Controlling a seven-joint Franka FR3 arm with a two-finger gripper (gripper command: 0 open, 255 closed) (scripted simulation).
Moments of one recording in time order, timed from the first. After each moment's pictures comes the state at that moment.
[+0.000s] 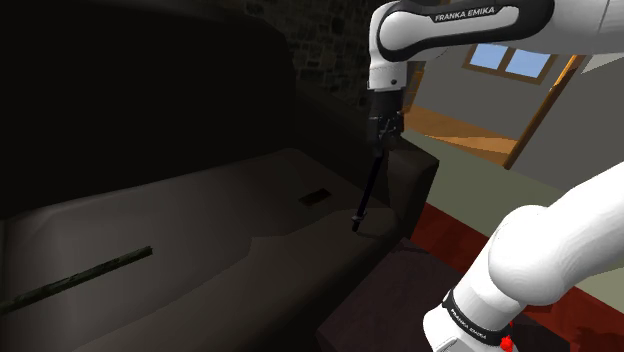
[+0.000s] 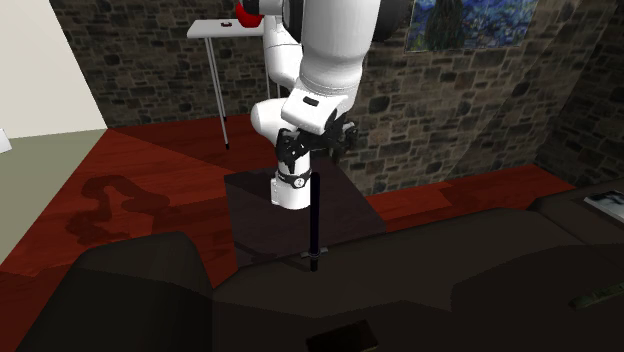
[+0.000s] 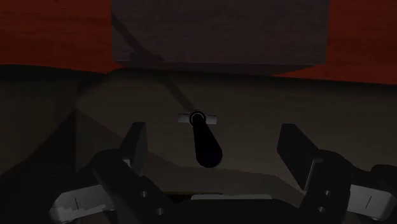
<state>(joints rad) -0.03 -0.36 -0.08 -2.19 -0.07 1.49 -0.08</state>
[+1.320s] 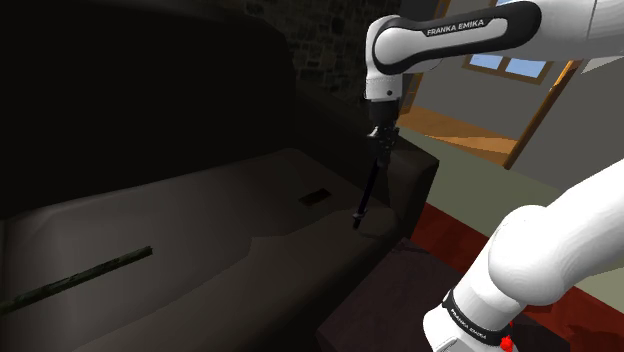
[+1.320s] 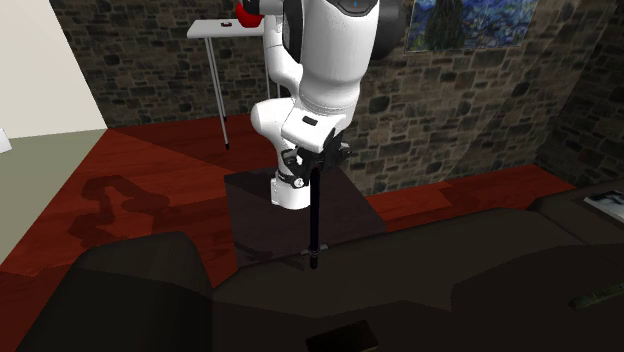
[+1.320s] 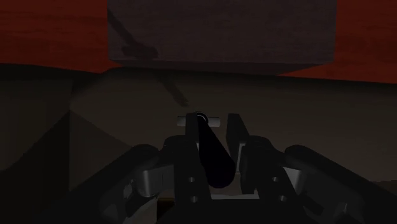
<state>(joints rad) -0.03 -0.35 -0.09 -2.24 -0.07 1.55 -0.08</state>
